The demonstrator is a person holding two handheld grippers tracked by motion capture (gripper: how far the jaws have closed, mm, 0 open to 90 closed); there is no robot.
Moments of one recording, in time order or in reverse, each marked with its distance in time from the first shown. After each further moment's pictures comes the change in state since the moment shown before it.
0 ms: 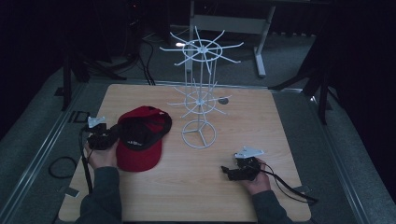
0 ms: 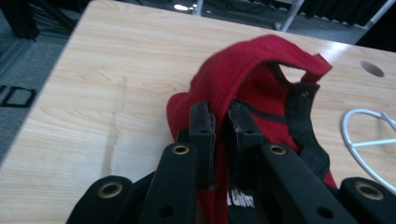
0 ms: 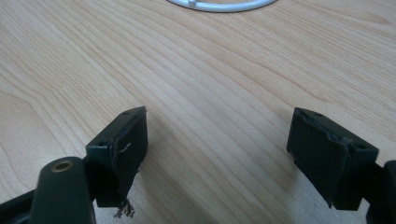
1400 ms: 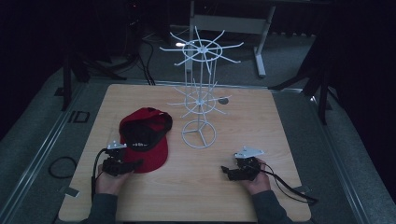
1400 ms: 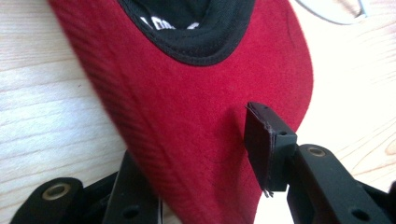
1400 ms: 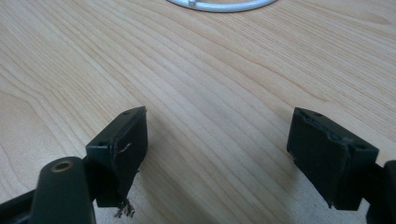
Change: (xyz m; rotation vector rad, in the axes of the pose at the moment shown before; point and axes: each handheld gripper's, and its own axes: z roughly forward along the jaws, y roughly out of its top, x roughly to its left) left arm -0.020 -0.065 -0.001 0.355 -0.274 0.144; right arm 0.000 0.000 0.000 0.000 0.000 0.001
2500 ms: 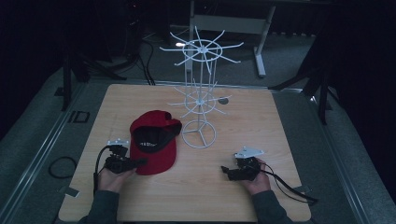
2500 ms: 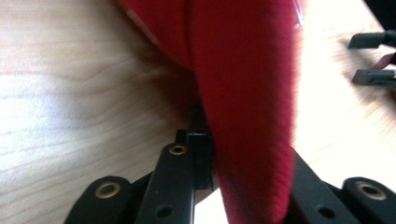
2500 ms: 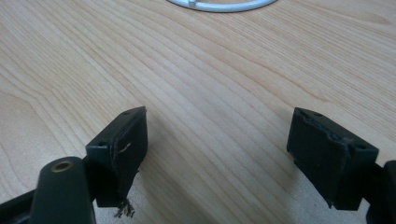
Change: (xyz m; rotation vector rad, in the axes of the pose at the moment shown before) left arm -0.007 0.010 -0.001 0.003 -0.182 -0.014; right arm 0.000 0.000 0.000 0.000 0.000 0.000
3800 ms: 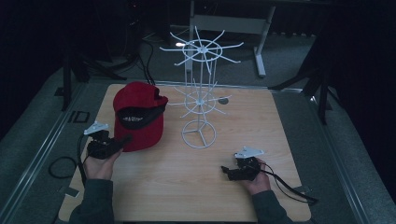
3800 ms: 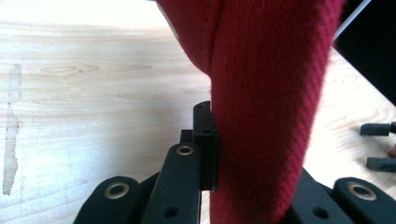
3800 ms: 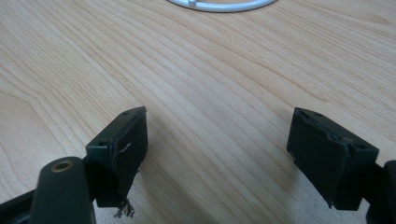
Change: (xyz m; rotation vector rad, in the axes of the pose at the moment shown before) left arm -0.004 0.039 -0.057 -0.283 0.165 0.030; right arm 0.000 0.000 0.000 -0.001 0.001 -0.002
